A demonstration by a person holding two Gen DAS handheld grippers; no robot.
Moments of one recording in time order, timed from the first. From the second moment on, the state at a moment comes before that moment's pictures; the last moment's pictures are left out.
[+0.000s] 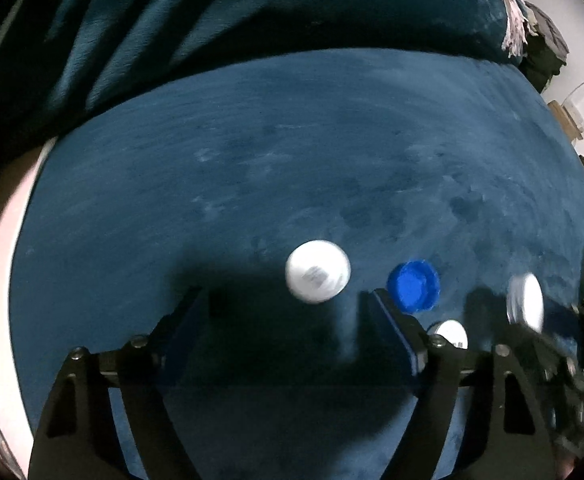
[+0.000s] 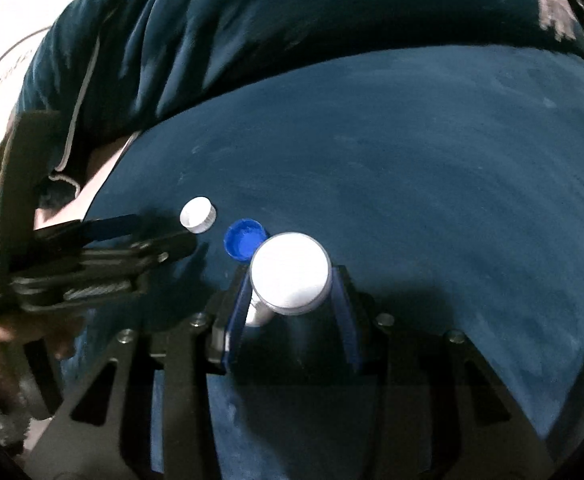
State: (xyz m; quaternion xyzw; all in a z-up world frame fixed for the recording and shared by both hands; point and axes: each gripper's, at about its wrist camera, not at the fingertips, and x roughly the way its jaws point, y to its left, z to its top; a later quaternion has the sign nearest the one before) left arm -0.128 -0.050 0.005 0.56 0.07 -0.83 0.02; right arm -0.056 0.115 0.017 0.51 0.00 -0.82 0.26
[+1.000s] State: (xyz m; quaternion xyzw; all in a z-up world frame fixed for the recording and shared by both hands) left arm -0.100 0.166 0.153 0.47 0.06 -0.86 -0.22; right arm 0.019 0.267 0.131 0.41 -0.09 -0.90 0.15
